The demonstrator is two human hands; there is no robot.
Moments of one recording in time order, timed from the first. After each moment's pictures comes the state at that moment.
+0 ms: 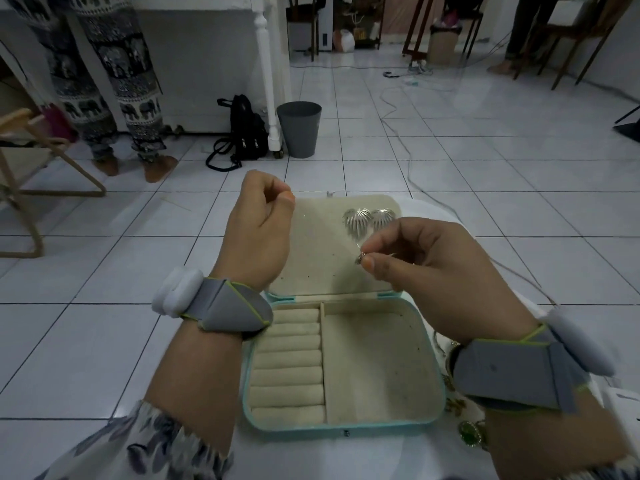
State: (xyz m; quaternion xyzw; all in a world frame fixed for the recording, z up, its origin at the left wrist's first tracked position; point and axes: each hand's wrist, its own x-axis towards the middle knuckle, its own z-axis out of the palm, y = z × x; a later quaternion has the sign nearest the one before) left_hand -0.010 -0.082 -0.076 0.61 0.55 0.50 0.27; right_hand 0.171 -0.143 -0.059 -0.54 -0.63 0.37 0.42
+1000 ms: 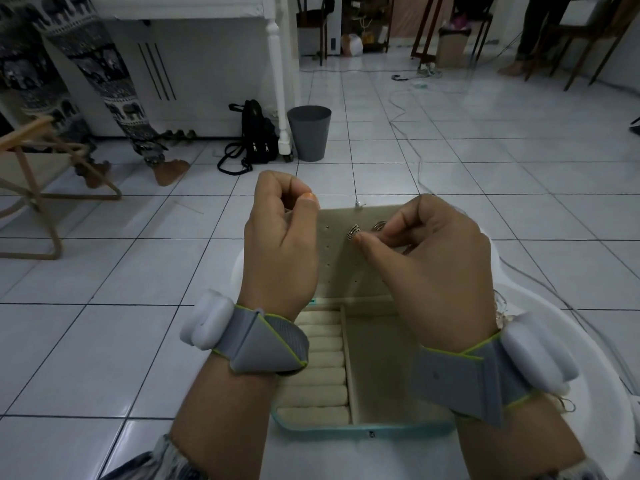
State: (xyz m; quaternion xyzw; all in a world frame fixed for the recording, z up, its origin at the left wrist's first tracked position) left_hand 0.000 -0.115 -0.062 0.55 0.48 0.61 0.30; right_hand 0.126 -0.146 -0.056 -0.65 -0.54 0.18 0.51
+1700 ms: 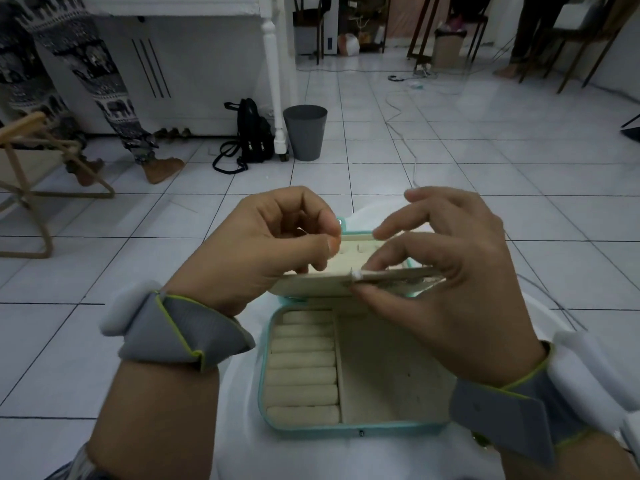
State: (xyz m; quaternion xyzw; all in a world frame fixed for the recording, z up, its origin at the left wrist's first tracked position) left_hand -0.030 -0.124 -0.035 0.67 0.40 0.40 0.48; right_hand 0.157 -0.159 -0.055 -0.47 -0.76 -0.01 0.45
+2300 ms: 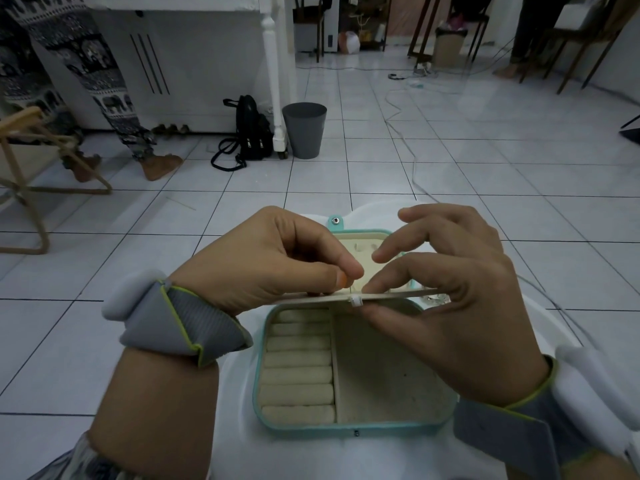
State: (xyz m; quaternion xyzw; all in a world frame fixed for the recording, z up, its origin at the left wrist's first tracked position) left_hand -0.029 -0.126 -0.032 0.70 0.39 0.29 0.52; right_hand 0.162 -0.166 -0.060 -0.44 -0.78 0.00 0.45
